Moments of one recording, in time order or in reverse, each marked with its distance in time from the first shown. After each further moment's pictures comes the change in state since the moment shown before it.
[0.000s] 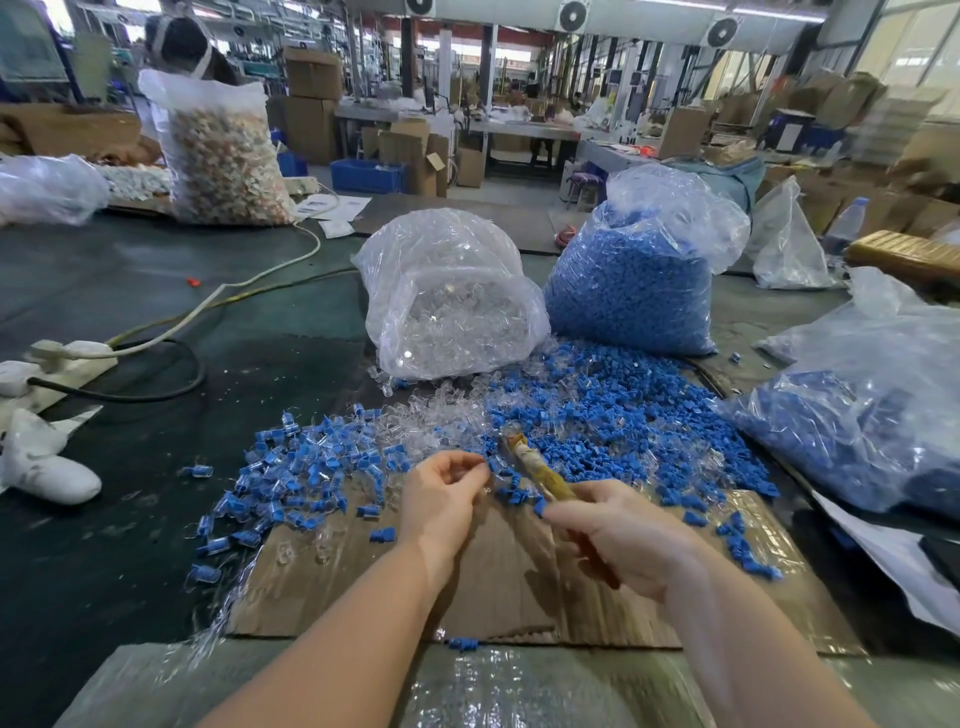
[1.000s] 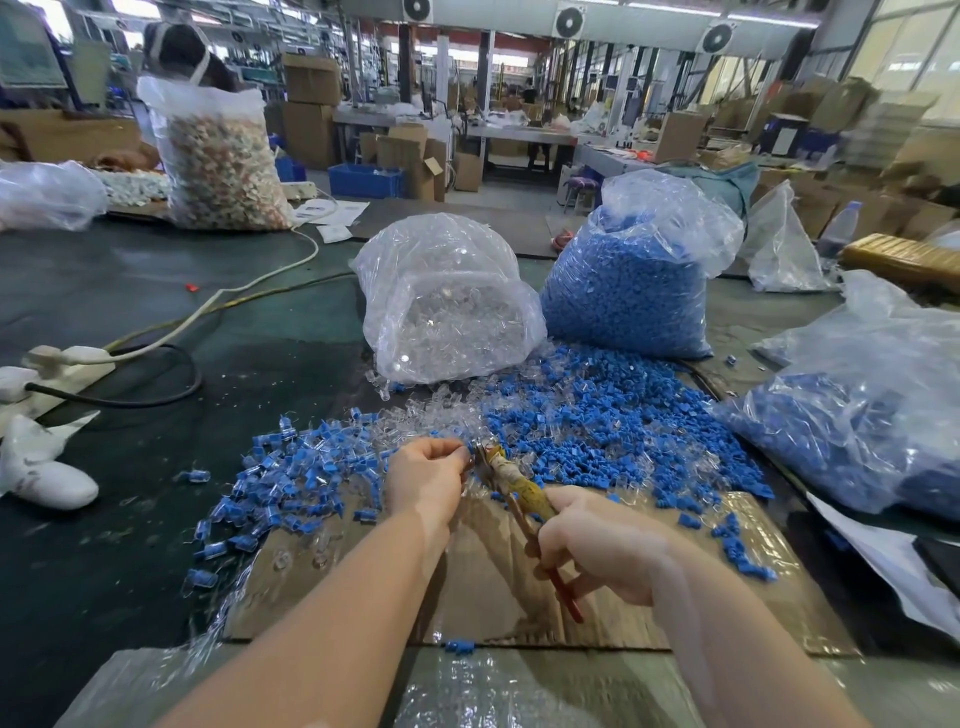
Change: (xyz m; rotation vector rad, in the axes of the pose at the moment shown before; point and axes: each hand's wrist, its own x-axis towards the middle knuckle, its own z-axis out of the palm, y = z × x) left_hand 0.014 0.019 0.003 0.056 0.173 -0.100; right_hand -0.008 -0.015 0.011 -0.250 -0.130 0.083
